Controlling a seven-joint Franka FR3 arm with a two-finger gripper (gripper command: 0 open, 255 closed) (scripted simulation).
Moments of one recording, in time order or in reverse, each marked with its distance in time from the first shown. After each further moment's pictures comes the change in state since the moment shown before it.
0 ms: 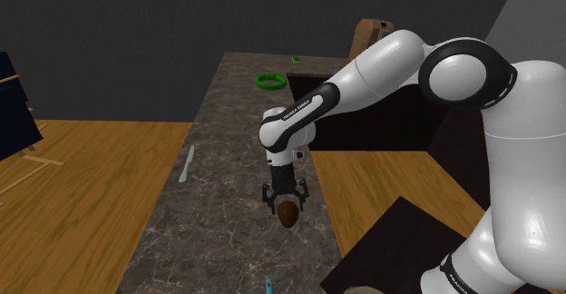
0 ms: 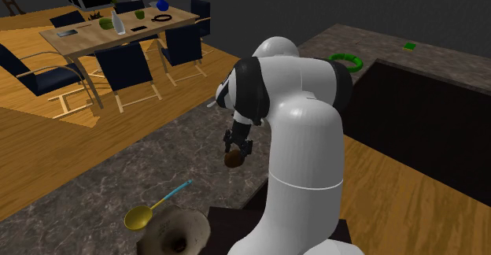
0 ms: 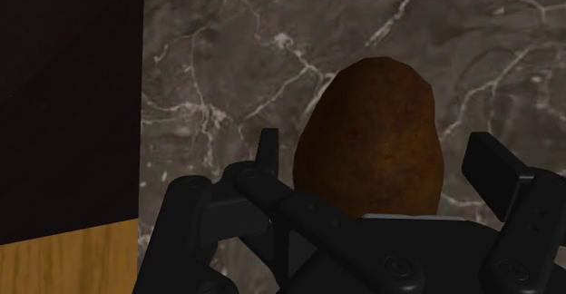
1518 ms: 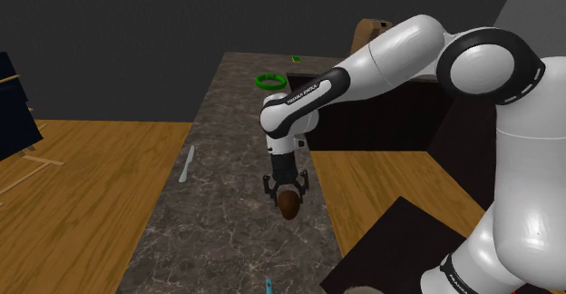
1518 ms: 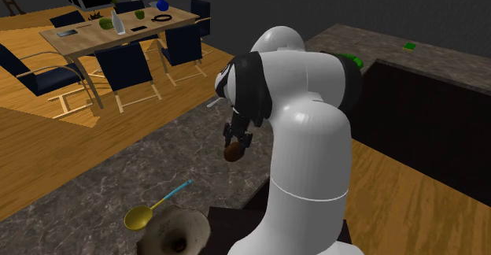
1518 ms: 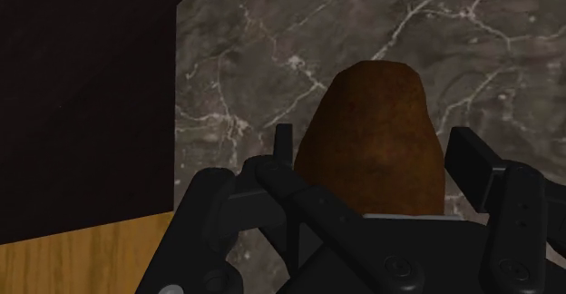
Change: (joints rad) arm -0.007 -0.088 0.005 0.000 0.004 -0.085 0.019
